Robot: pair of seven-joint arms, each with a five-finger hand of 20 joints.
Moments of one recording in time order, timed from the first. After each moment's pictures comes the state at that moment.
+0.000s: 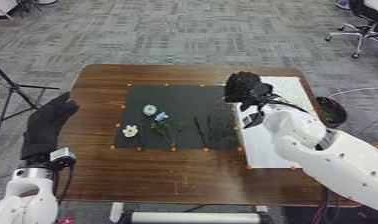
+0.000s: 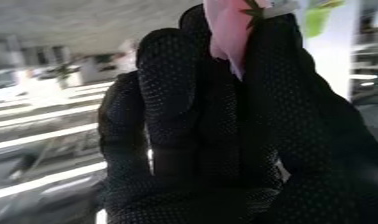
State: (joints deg) left arm 116.0 -64.6 -103.9 -105.0 55.7 2.3 17.2; right arm -53.6 -40.8 31.0 -100.1 -115.5 9.7 16.3
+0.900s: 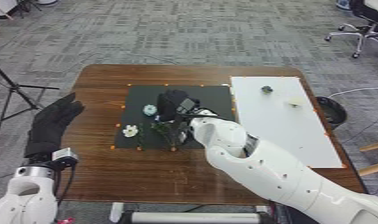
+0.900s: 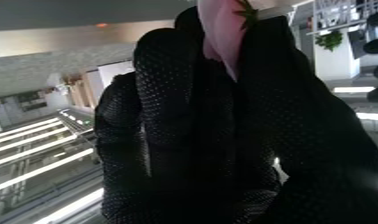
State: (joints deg) left arm 115.3 -65.1 -104.4 -104.8 56.5 -1.2 15.1; right arm -54.9 -65.8 27.7 -90.8 -123.5 2.5 14.0
